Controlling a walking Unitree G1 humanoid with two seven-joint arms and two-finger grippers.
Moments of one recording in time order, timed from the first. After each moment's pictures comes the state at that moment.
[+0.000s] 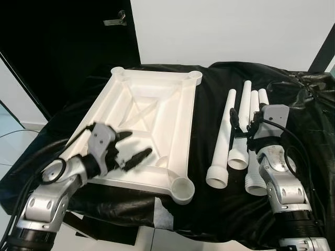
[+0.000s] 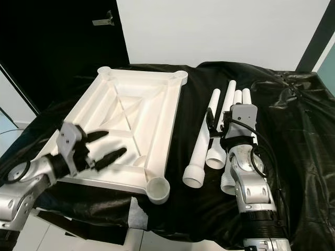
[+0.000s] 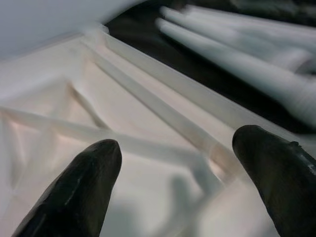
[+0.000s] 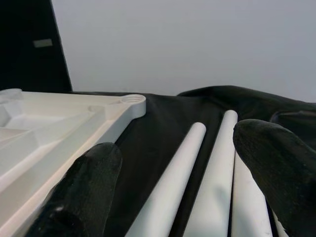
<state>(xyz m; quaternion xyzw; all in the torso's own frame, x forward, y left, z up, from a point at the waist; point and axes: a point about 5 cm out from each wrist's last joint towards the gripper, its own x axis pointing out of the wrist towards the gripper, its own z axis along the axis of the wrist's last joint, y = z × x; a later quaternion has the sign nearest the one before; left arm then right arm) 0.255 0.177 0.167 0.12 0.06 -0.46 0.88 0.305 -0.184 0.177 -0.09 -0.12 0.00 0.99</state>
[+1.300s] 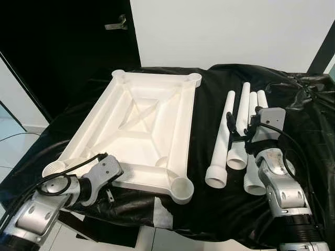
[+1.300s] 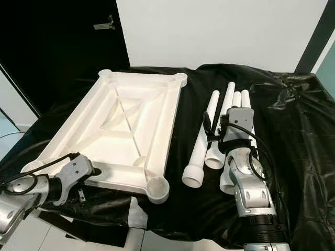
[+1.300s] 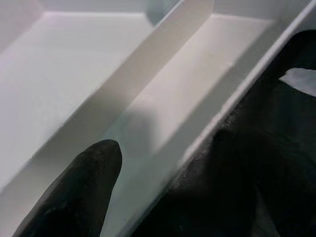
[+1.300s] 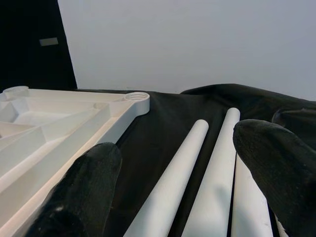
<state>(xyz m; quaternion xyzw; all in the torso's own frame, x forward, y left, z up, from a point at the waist) 0.251 0.192 0.120 0.24 0.24 -0.47 0.81 0.301 -0.181 0.174 -0.09 -0.11 0.01 0.99</state>
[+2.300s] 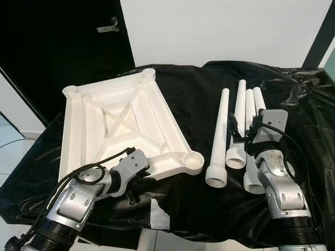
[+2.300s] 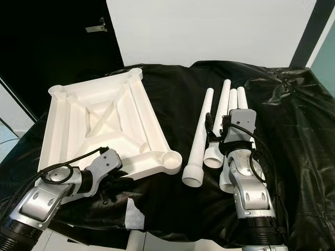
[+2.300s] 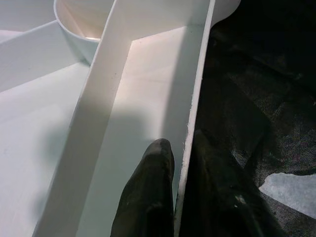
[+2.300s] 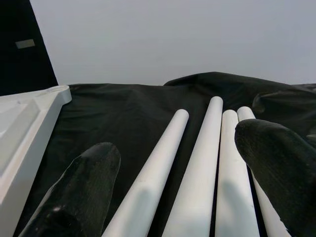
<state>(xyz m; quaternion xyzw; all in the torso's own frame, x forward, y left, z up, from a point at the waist) 0.266 0.142 0.121 0.23 0.22 -0.48 0.82 0.298 -0.183 0.172 -0.08 -0.10 -0.02 0.99</state>
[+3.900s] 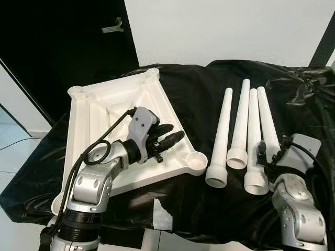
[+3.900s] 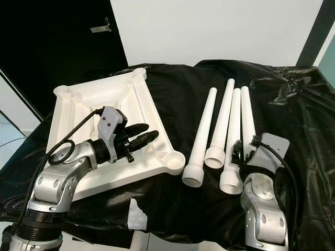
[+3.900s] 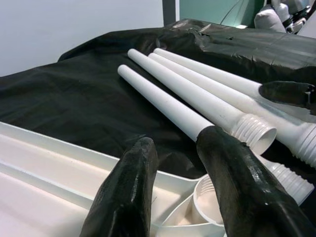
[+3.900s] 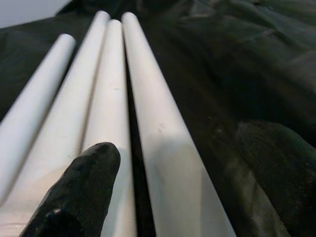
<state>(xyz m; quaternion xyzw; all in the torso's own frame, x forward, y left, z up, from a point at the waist) 0.283 0.099 0.198 0.06 0.01 -0.46 0.89 0.241 -0.219 0.147 0.01 0.06 -0.22 0.97</state>
